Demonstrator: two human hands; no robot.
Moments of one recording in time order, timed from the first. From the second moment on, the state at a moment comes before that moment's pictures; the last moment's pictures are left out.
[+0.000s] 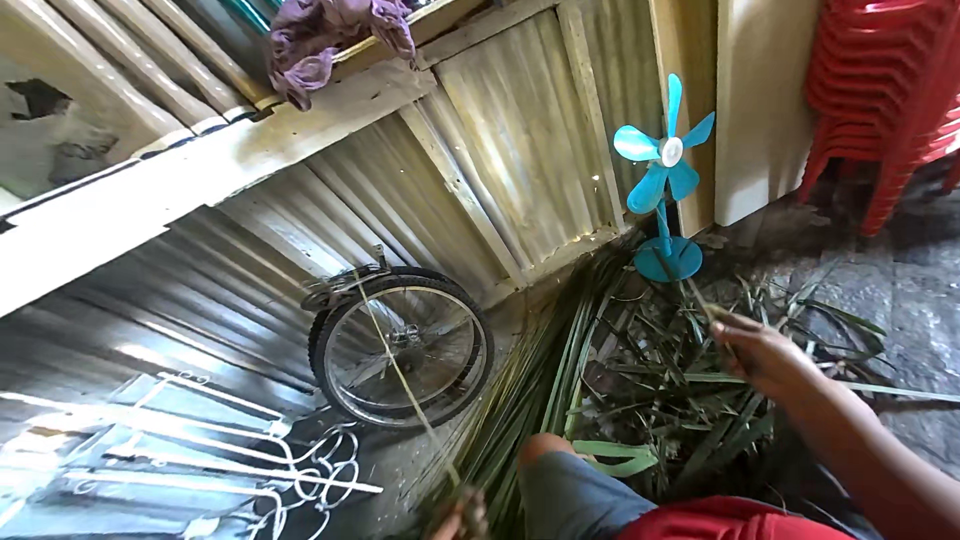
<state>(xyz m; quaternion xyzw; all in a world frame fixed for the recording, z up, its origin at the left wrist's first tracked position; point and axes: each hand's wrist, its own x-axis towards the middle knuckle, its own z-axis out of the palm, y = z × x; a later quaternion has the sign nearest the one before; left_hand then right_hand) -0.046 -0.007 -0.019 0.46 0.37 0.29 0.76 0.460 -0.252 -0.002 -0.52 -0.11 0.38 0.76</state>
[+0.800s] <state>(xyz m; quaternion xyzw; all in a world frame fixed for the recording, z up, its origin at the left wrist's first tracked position) 0.206 -0.109 -0.027 0.48 0.29 0.27 0.78 0.377 -0.249 -0.044 -0.37 -0.20 0.62 0.66</state>
